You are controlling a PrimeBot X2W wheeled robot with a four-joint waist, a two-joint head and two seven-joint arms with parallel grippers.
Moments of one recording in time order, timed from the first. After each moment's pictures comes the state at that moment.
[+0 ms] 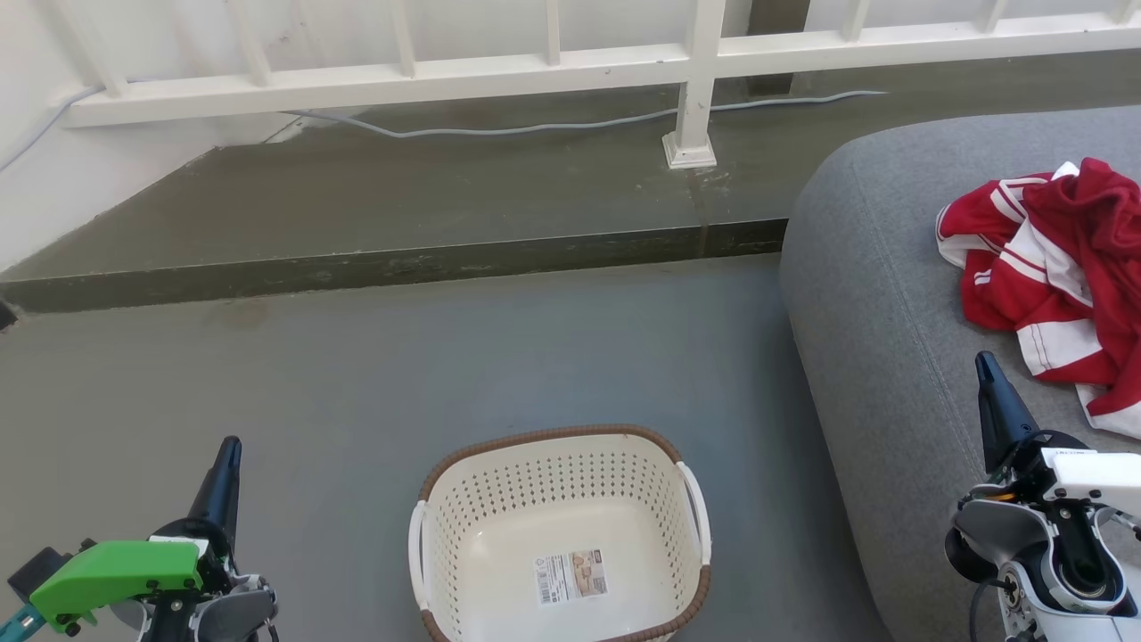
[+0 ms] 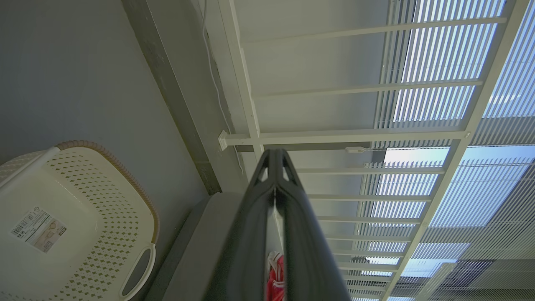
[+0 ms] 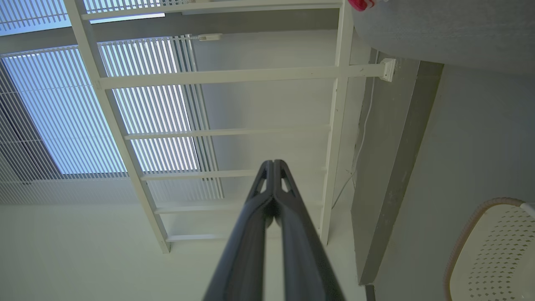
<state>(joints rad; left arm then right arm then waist) -0.05 0.08 0.03 0.27 -1.64 -0.11 0.07 -0.05 -0.09 -0.06 0.27 1.66 0.11 0.05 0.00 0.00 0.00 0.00</state>
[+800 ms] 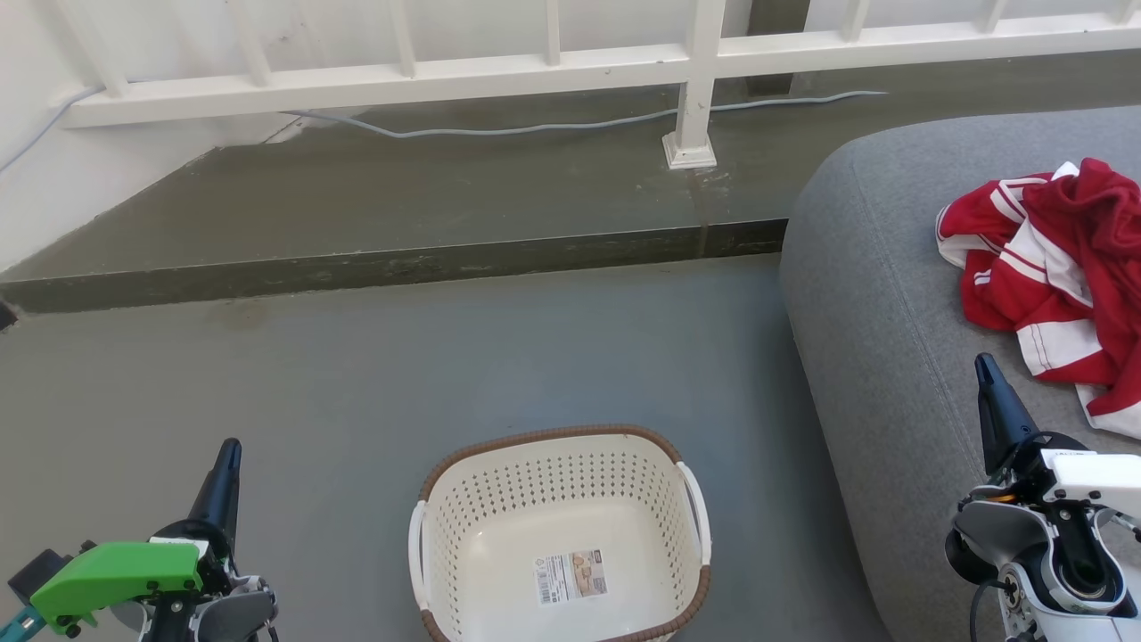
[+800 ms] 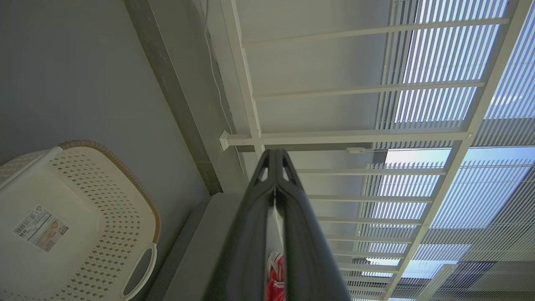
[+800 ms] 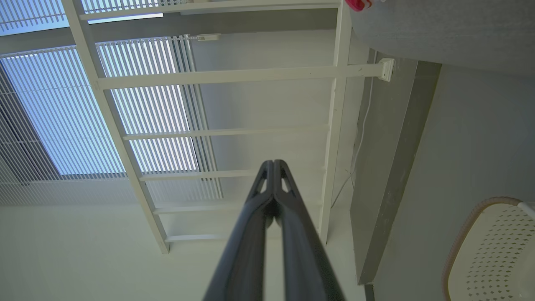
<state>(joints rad) -0.05 0.08 0.03 0.28 -1.64 -0.12 0.07 -0.05 -0.09 -0.06 0.27 1.66 0.11 0.05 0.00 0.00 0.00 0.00</state>
